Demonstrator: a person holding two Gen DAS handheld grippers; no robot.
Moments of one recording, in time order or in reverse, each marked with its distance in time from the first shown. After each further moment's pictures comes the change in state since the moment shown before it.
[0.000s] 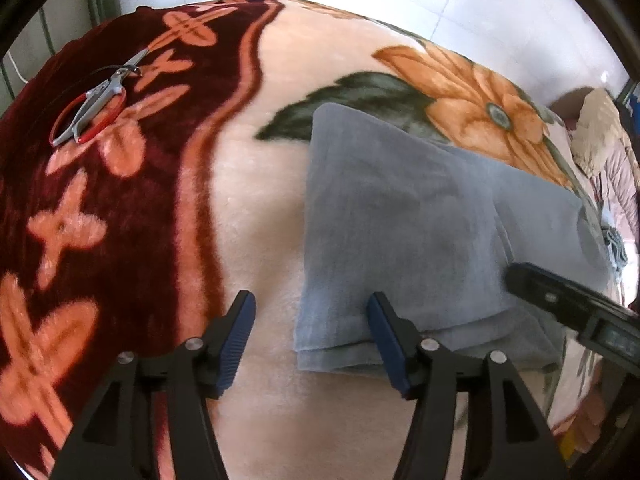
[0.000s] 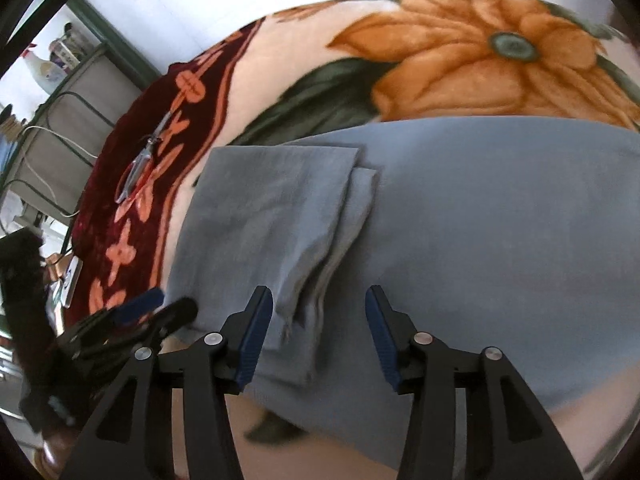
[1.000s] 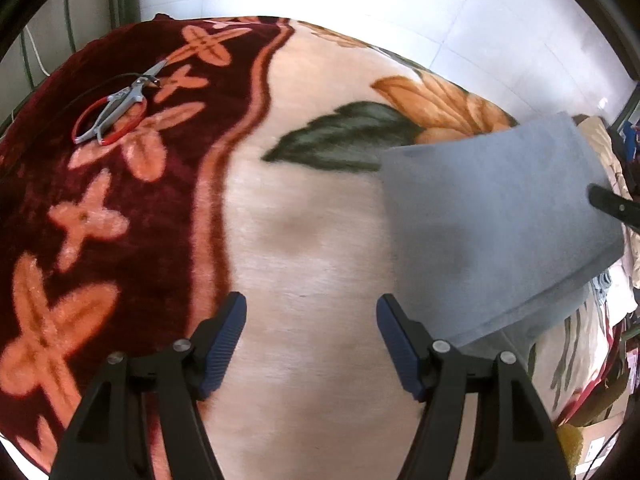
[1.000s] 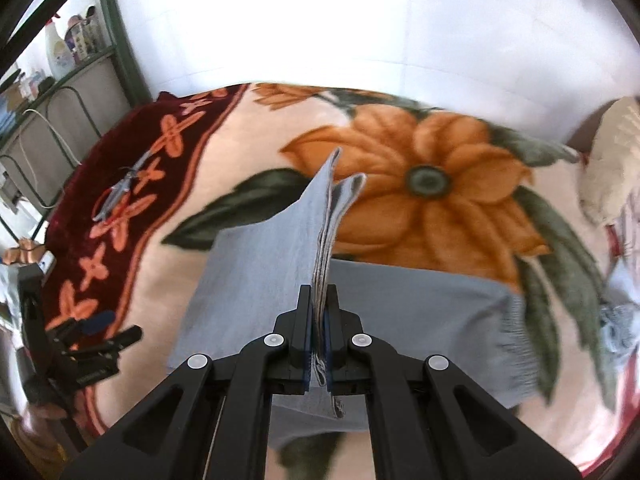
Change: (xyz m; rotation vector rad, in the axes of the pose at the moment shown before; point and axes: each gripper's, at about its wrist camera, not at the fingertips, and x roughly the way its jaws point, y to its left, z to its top) left arm -0.036 -0.004 -0.004 -0.050 -0.063 -0.029; right arm -0.143 -0.028 0.056 -0.216 -0.165 -0.250
